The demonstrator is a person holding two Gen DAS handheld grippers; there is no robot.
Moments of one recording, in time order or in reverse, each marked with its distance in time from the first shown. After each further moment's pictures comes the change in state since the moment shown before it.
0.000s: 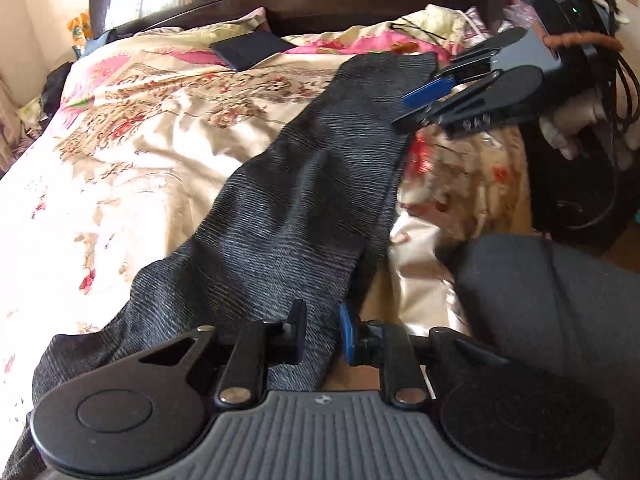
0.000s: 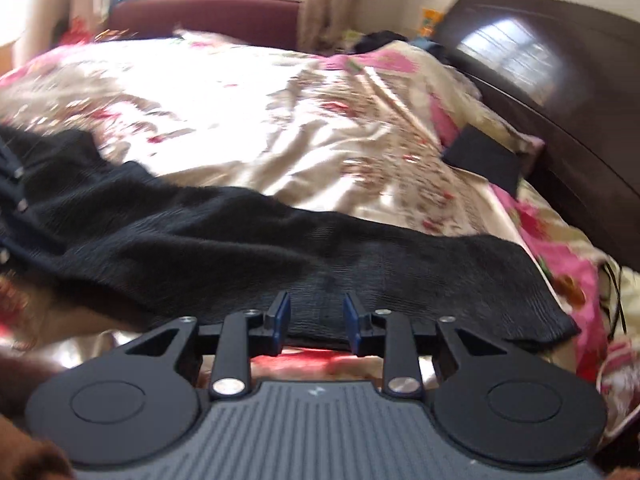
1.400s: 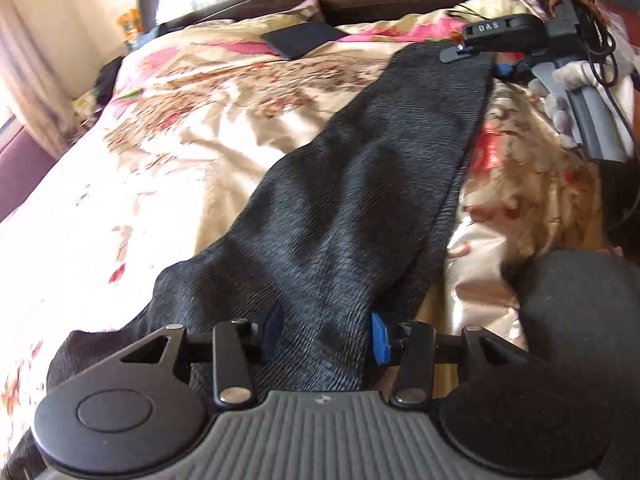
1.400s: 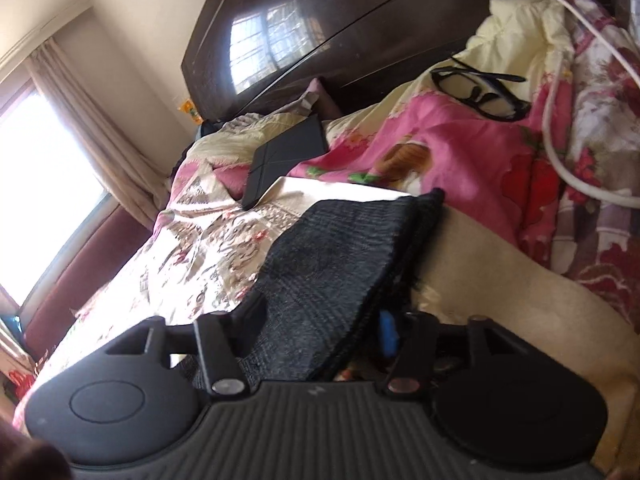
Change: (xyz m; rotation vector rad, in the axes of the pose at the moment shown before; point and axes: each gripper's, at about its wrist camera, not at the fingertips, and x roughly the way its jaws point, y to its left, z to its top) left arm 0.030 -0.009 -0.001 -0.078 0.002 0.203; right arm 0.047 -0.162 -0.063 0.926 -0.252 -0.003
